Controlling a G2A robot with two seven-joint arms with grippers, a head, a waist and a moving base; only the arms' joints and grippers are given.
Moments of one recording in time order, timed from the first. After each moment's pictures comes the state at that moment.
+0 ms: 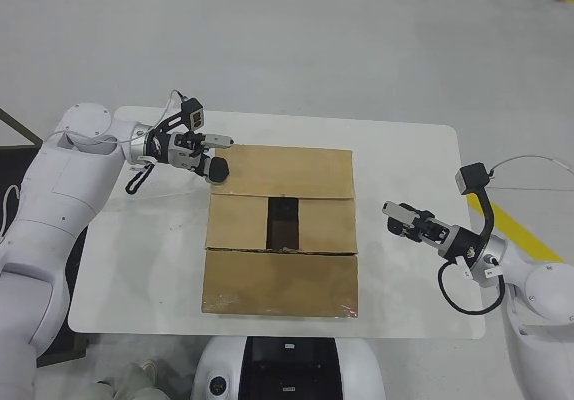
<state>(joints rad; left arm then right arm) 0.51 -0.93 -0.85 -0.88 -0.69 -0.10 -1.53 -1.55 -1.15 1.63 -2.09 0.05 0.06 0.97</state>
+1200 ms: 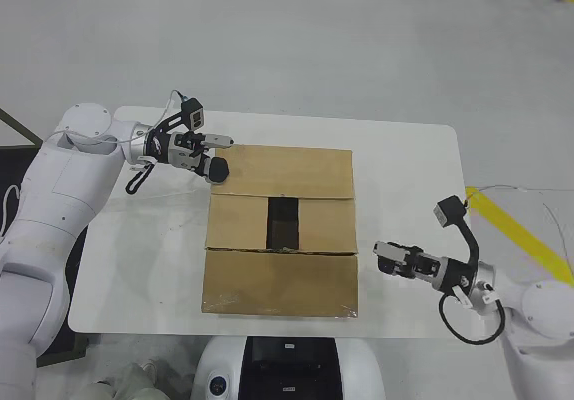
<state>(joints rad) 0.51 -0.93 -0.85 -0.88 -0.69 -0.10 -1.53 -1.68 -1.13 1.63 -2.09 0.11 0.04 1.12</state>
